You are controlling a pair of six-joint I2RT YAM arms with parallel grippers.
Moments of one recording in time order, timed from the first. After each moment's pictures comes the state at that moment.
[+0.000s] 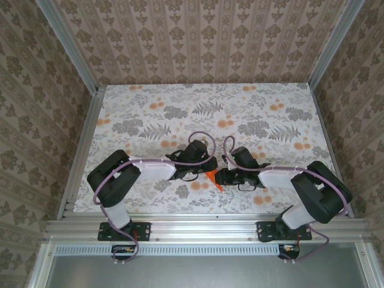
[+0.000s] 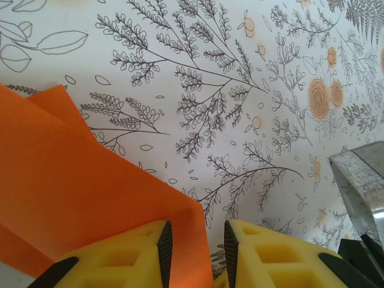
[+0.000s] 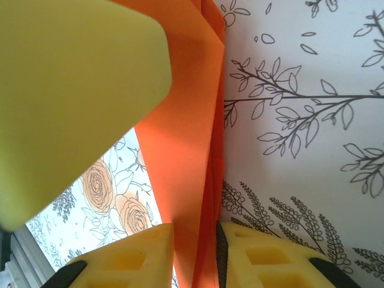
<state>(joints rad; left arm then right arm) -0.95 1.74 0.86 0.12 0.11 -0.93 0.56 1.49 0.49 0.07 -0.44 0.57</state>
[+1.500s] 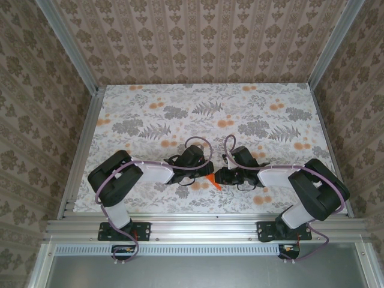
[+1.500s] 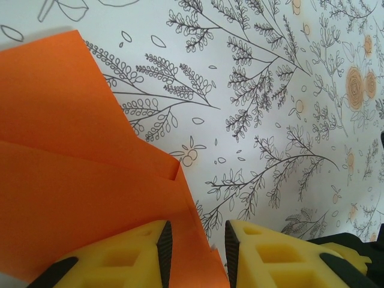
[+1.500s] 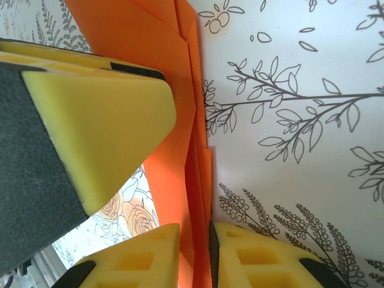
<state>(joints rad) -0.94 1.75 0.76 0.21 0.11 -0.95 0.55 1.52 0.49 0.10 -0.48 0.63</state>
